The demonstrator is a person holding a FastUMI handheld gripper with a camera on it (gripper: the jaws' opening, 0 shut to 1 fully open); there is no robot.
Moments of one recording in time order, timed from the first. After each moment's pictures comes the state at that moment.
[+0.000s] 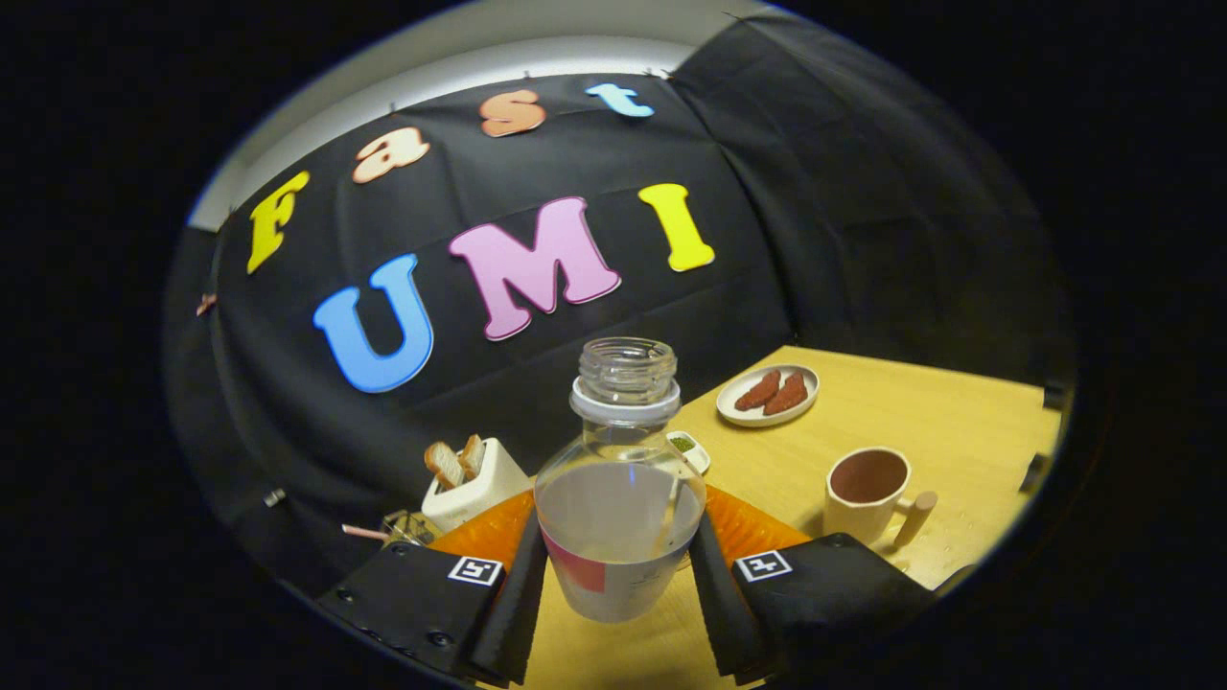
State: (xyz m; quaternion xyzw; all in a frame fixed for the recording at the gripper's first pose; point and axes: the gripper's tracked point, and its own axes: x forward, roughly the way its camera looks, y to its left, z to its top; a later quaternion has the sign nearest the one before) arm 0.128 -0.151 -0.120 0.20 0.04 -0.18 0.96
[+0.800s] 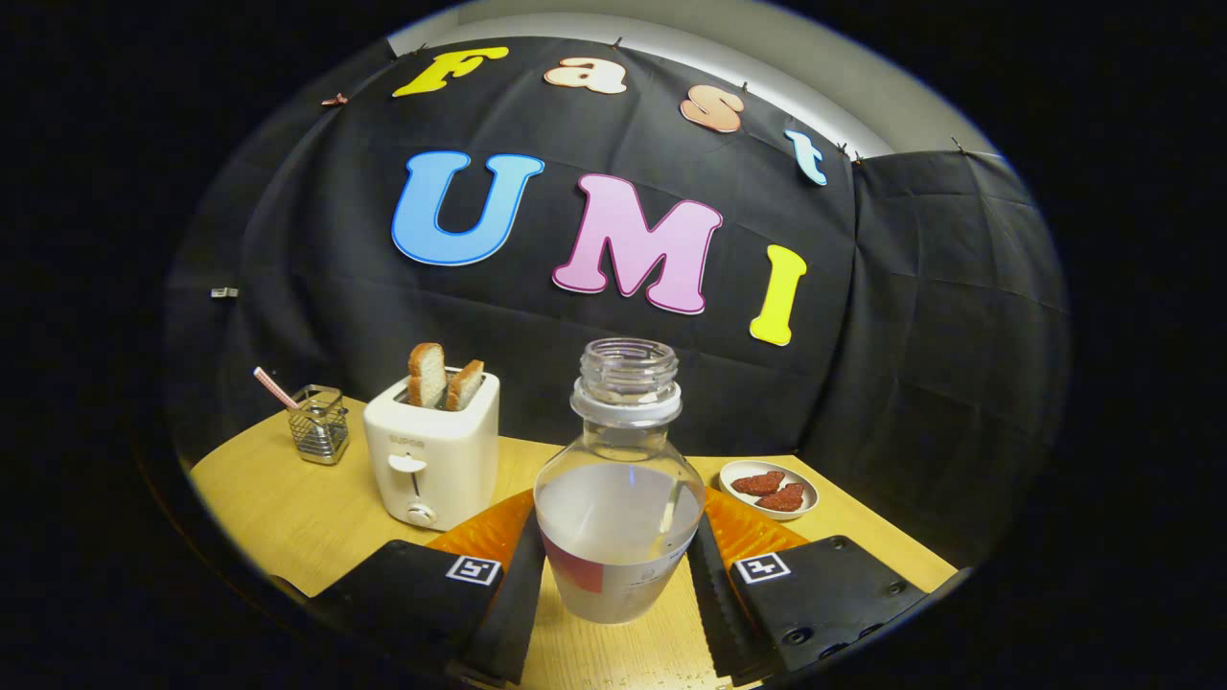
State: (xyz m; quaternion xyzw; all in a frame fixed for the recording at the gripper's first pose) arm 0.216 -0.138 -0.148 -0.03 0.07 -0.19 0.98
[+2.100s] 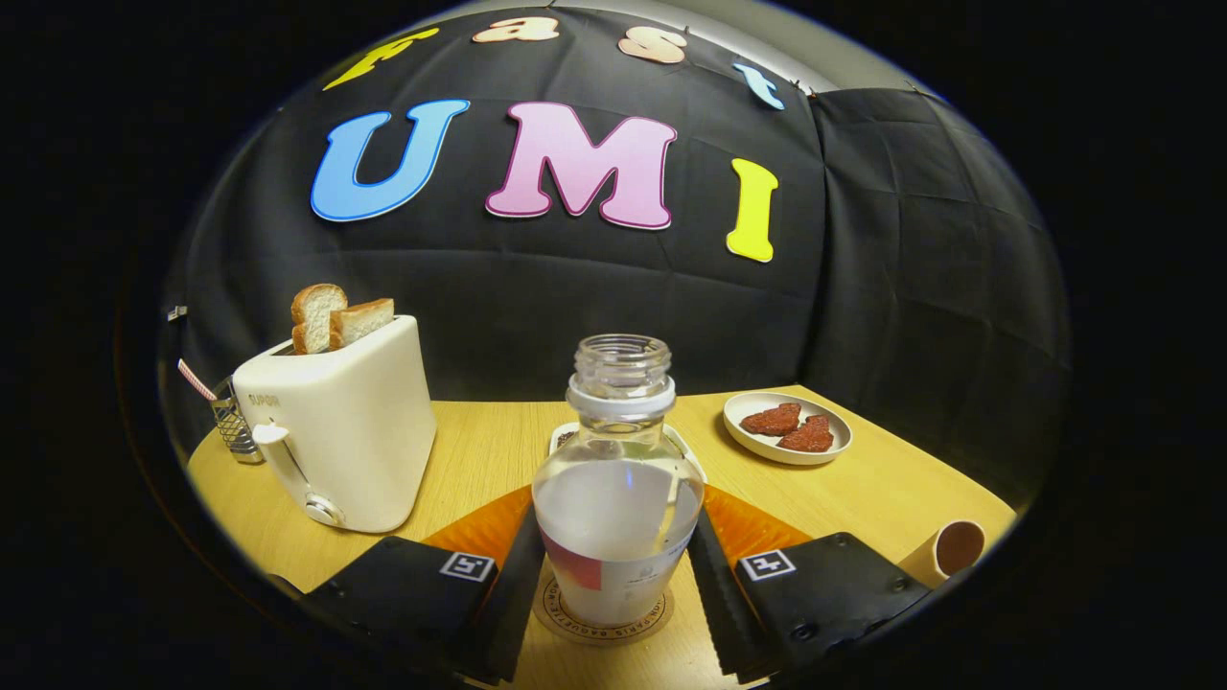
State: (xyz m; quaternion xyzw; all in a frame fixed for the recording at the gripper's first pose) arm 0.272 -0.183 -0.247 0.05 0.13 -0.22 0.96
